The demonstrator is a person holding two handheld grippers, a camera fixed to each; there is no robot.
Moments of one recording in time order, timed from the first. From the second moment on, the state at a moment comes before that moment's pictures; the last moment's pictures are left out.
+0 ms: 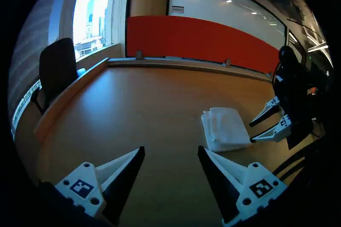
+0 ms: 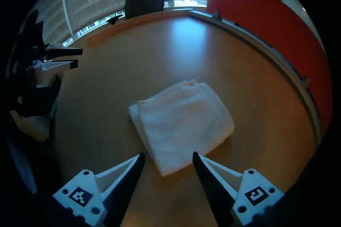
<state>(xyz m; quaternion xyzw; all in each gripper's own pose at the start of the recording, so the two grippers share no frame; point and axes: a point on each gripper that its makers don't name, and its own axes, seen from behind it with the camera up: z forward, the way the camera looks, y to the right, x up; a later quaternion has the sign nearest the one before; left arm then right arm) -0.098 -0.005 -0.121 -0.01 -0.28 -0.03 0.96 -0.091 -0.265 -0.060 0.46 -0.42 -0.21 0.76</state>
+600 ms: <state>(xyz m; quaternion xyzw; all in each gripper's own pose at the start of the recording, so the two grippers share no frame) -0.097 0.000 -0.120 -0.02 -0.28 -0.02 0.96 -0.111 -0.252 -0.069 0.43 -0.44 -0.20 0.76</state>
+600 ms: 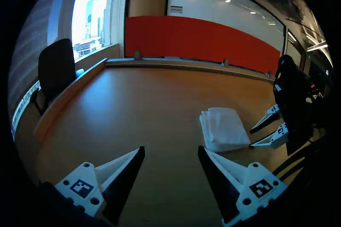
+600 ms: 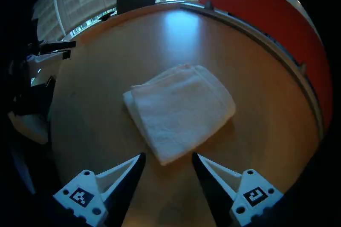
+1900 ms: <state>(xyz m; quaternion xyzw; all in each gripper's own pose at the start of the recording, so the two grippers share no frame) -0.100 -0.001 -0.124 -0.02 -0.28 -0.03 0.96 -0.123 -0.250 -0.077 0.41 -0.44 -0.19 0.77</state>
